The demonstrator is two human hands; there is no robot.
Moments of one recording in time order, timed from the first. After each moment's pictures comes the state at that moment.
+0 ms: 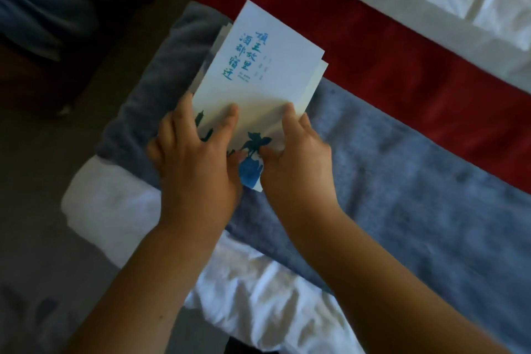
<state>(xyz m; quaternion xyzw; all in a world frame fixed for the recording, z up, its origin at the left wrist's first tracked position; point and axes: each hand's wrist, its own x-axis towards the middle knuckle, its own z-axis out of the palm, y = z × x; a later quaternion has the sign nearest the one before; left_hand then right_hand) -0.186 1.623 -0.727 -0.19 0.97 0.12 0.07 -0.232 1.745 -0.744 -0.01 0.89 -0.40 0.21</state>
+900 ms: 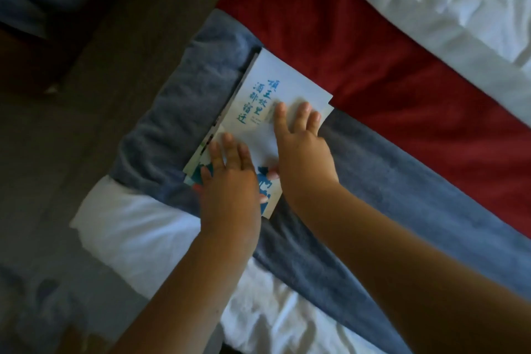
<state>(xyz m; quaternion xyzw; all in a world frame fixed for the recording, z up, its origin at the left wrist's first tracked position) -0.229 1.597 -0.784 -0.17 0.90 0.09 0.40 -0.311 1.690 -0.784 -0.19 0.90 -0.01 0.38</state>
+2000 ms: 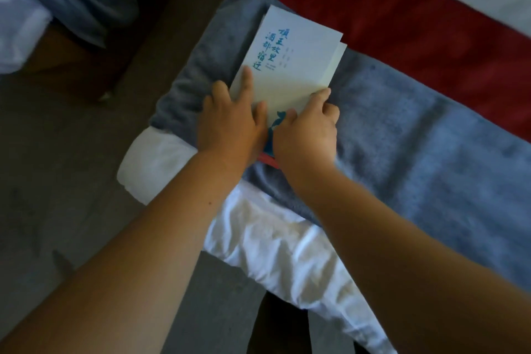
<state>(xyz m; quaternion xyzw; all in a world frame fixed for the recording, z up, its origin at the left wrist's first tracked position) -0.195 1.576 -0.771 -0.18 0.97 0.09 0.12 -0.219 1.693 -0.761 0.15 0.88 -0.38 0.24</state>
